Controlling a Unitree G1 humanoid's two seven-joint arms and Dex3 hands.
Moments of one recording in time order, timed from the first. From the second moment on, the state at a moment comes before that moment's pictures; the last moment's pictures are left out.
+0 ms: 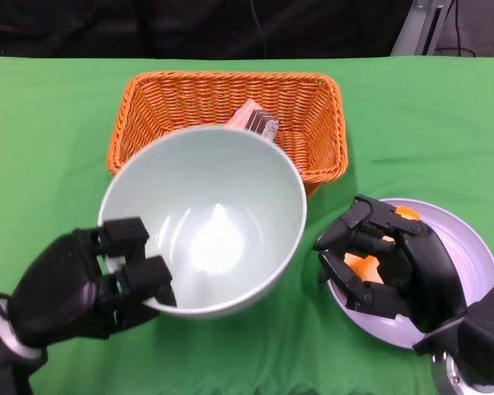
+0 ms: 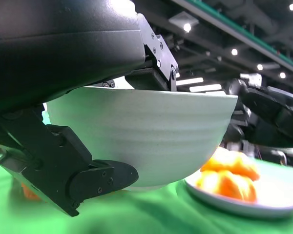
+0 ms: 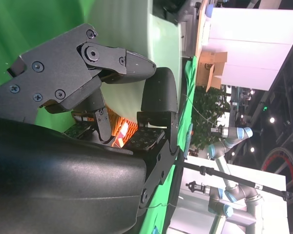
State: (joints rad) left arm -0.62 0.58 -0.83 0.96 1.30 -1.01 1.51; right arm -0.15 0.04 0.09 0.37 0.10 -0.58 0.31
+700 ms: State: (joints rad) left arm -0.61 0.56 -0.95 1.05 1.31 -1.00 1.51; right arm -0.12 0.04 0.09 0.30 0.10 -0.56 0.31
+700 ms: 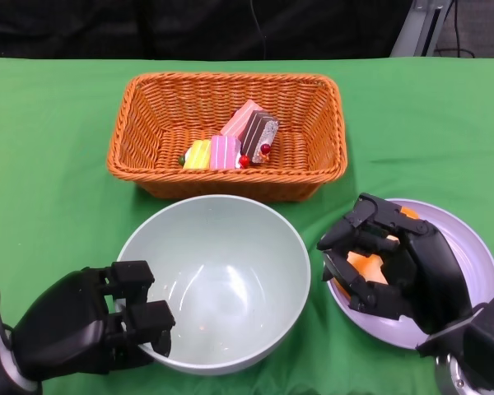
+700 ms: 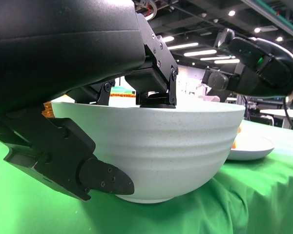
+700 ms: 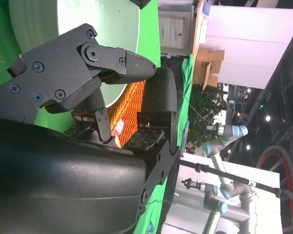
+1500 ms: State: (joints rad) left arm -0.58 0.52 -0.91 1.06 1.18 -0.96 1.38; right arm -0.09 0.04 0.10 0.28 0.09 -0.54 0.30
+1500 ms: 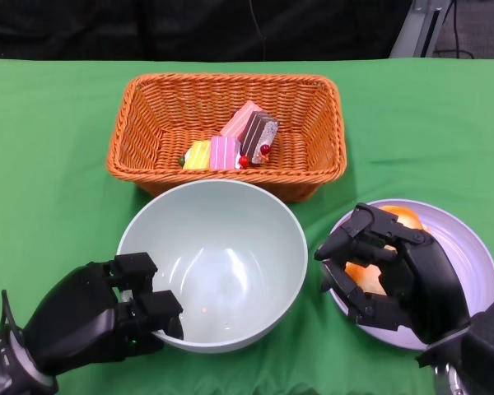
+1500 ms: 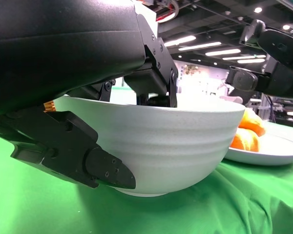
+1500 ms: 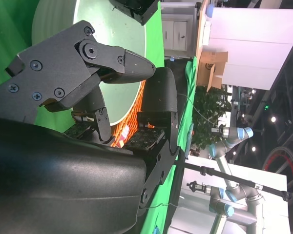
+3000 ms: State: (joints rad) left arm -0.27 0.27 -0.25 0.66 -0.42 -1.03 -0.28; right arm -0.09 0.04 0.10 0.28 0.08 -0.54 0.31
